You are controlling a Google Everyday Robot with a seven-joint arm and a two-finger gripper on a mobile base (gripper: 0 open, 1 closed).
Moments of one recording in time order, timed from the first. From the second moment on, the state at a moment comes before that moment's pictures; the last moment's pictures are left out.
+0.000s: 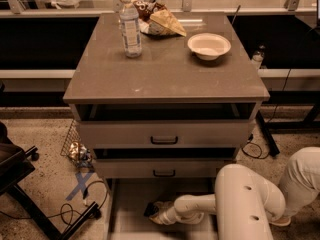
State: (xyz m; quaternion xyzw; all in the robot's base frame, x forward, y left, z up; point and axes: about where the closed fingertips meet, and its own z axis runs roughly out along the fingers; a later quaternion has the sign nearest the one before) arm 0.513 0.020 0.108 -0.51 0.79 0.21 0.26
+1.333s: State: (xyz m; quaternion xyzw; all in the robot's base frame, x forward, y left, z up) arm 0.473 -0.015 0.258 -0.53 0.76 0.22 0.30
